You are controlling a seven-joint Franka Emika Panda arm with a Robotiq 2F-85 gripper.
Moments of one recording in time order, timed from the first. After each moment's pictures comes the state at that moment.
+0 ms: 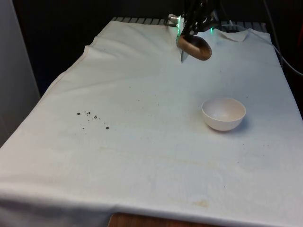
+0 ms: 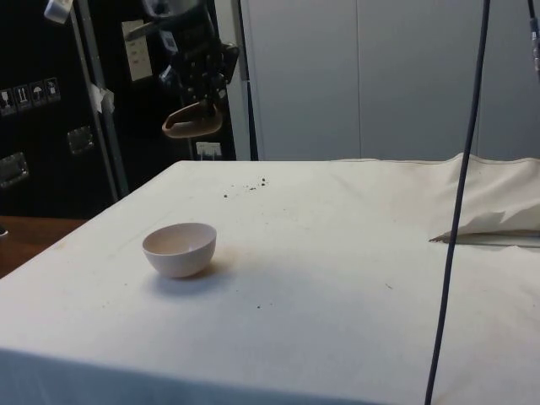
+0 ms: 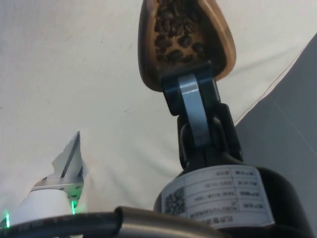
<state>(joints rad) 0.05 0.22 0.09 -1.91 -0.47 2.01 1.17</state>
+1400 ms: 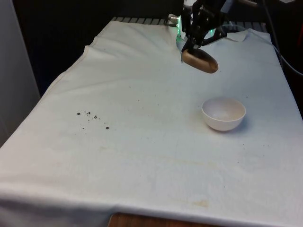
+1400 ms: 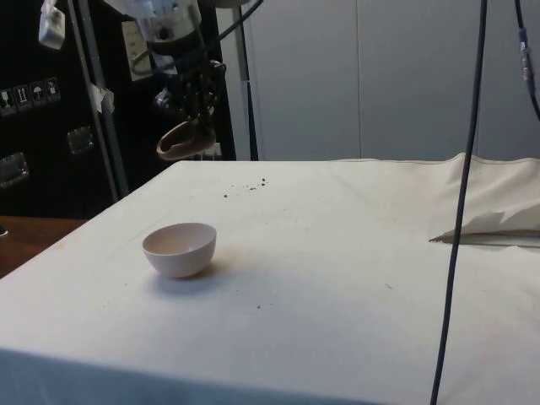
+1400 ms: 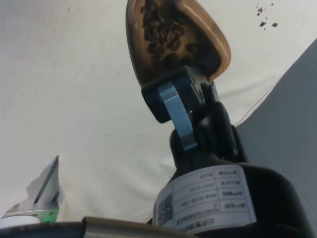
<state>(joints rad) 0.05 0.27 0.11 -1.92 -0.56 2.11 0.98</state>
